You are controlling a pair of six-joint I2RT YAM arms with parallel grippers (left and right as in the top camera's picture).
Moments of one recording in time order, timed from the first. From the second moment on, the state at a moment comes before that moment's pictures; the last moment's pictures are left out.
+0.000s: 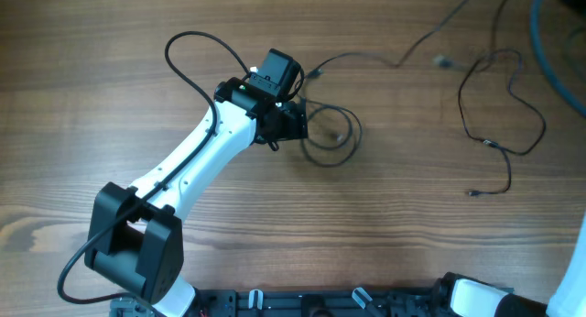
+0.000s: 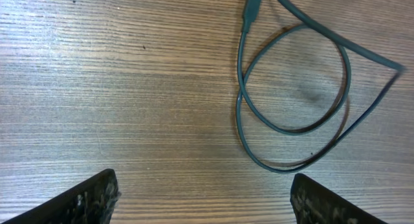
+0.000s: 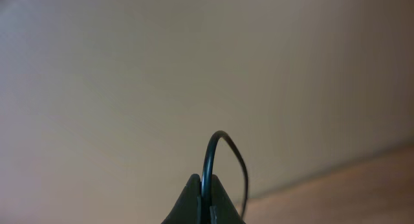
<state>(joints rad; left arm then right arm) -0.51 1.76 1.37 -0.88 0.00 -0.58 -0.31 1.41 1.81 -0.47 -0.36 0.52</state>
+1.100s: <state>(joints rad) -0.51 1.76 1.36 -0.89 0.01 -0.58 -0.43 1.53 1.88 -0.32 -0.56 0.54</state>
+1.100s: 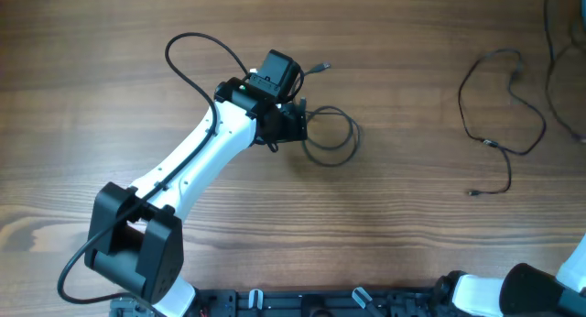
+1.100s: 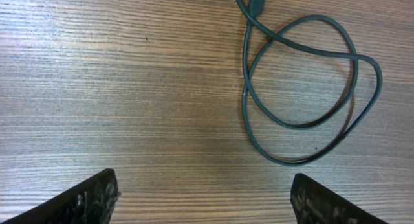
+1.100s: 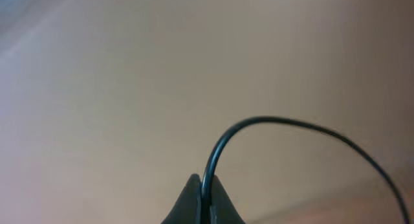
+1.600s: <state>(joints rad) -0.51 1.76 1.36 -0.90 0.01 -0.58 -0.43 1.52 1.88 -0.47 -0.54 0.61</state>
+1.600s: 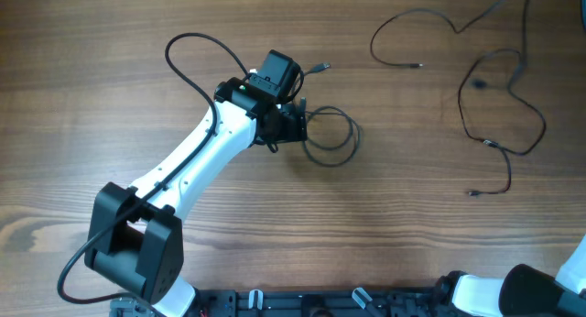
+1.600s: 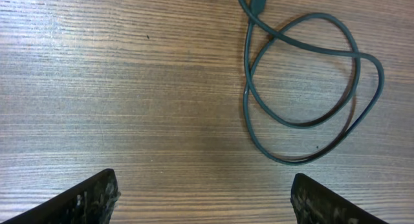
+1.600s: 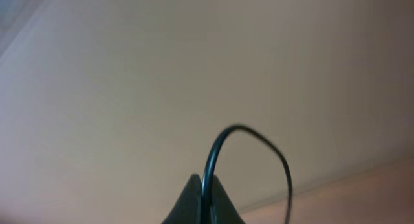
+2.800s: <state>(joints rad) -0.51 1.76 1.36 -0.91 0.02 -0.59 -0.43 1.62 1.88 -0.99 0.15 0.60</state>
